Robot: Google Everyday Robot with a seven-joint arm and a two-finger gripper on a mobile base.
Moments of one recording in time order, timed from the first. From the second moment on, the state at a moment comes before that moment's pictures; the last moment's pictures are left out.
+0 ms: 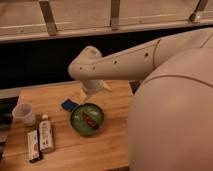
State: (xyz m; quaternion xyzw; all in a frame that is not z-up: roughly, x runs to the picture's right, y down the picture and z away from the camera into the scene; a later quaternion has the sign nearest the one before) arm -0.064 0.046 0.712 -0.18 0.15 0.49 0.84
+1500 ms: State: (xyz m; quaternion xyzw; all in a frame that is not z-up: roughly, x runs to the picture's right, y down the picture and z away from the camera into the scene) arm 0.163 0.089 0.690 -0.13 0.29 0.60 0.73
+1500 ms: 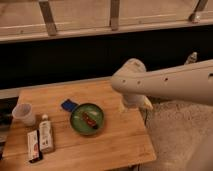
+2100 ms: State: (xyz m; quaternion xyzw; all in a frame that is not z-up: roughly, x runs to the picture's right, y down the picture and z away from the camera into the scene) arm 0.123 0.027 0.735 -0.15 0.25 0.59 0.76
